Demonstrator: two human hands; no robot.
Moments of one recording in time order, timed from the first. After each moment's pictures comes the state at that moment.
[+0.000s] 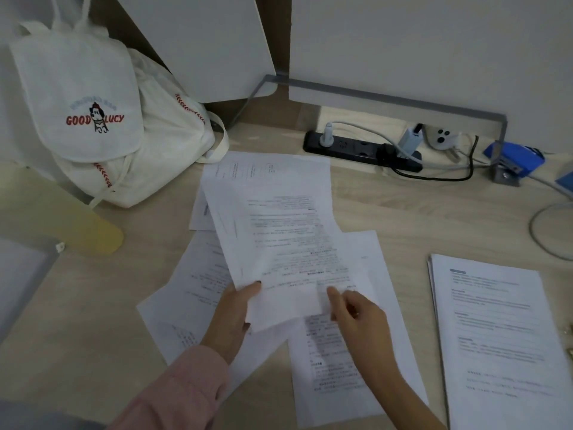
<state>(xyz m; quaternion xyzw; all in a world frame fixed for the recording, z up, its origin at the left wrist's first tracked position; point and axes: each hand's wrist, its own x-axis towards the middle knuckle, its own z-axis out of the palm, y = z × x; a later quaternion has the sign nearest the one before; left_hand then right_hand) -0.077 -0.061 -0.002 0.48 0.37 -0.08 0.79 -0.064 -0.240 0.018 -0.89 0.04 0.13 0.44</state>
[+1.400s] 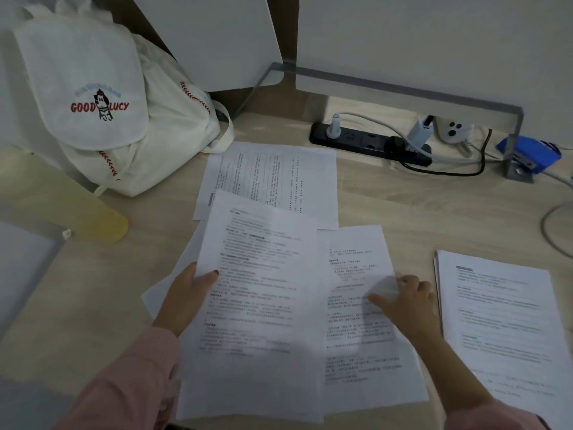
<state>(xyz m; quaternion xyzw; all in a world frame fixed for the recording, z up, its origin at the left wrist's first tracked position) -0.092 0.014 -0.019 0.73 0.35 -0.09 0.59 -0.013 -0.308 -0.022 -0.93 0.17 0.26 0.19</state>
